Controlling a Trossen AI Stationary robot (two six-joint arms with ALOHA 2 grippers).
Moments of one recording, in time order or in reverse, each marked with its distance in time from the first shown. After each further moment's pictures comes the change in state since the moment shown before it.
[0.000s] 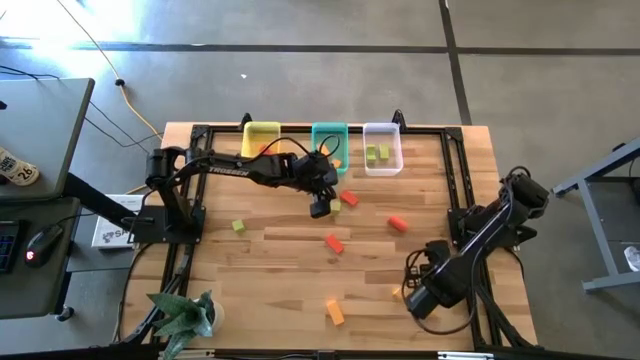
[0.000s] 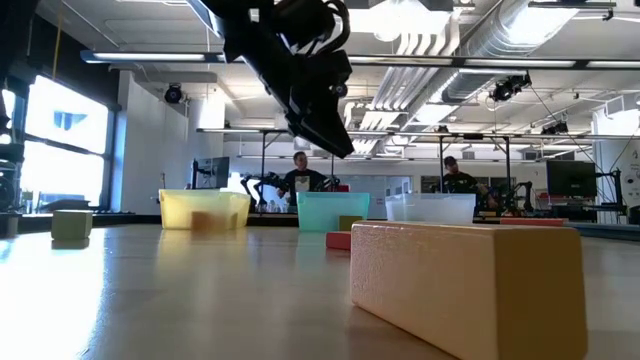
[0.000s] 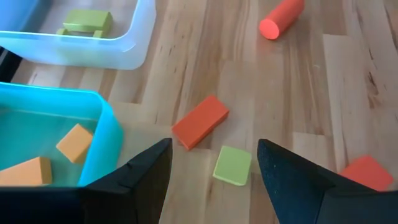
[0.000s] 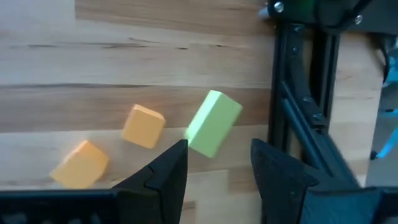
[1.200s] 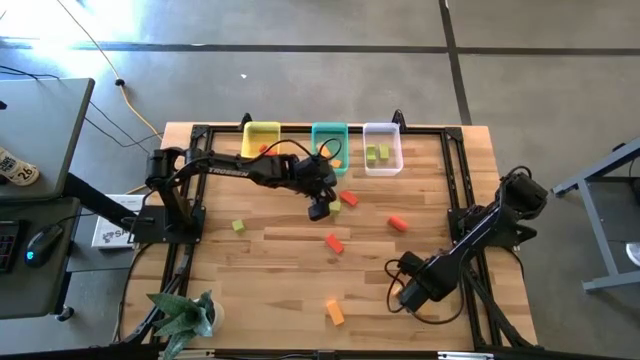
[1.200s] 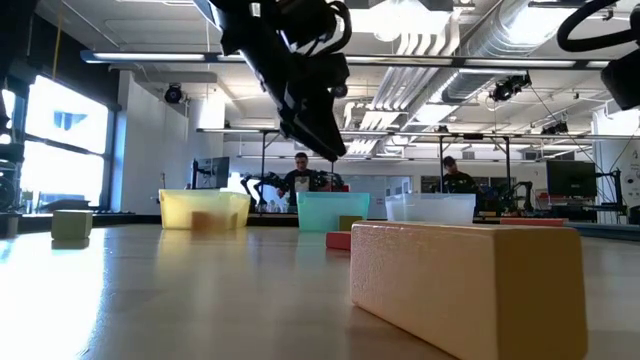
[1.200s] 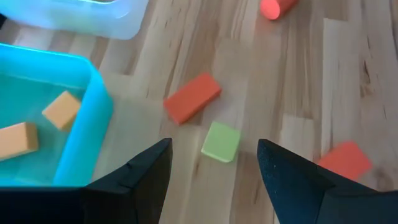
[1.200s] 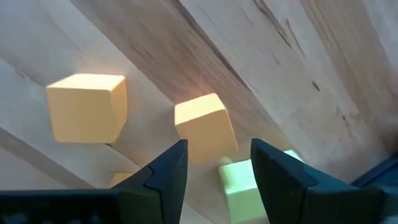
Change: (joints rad) left arm -0.012 0.000 0.040 -0.131 -0.005 -0.090; right arm -0.057 -0.001 -0.271 0.481 0.033 -0.854
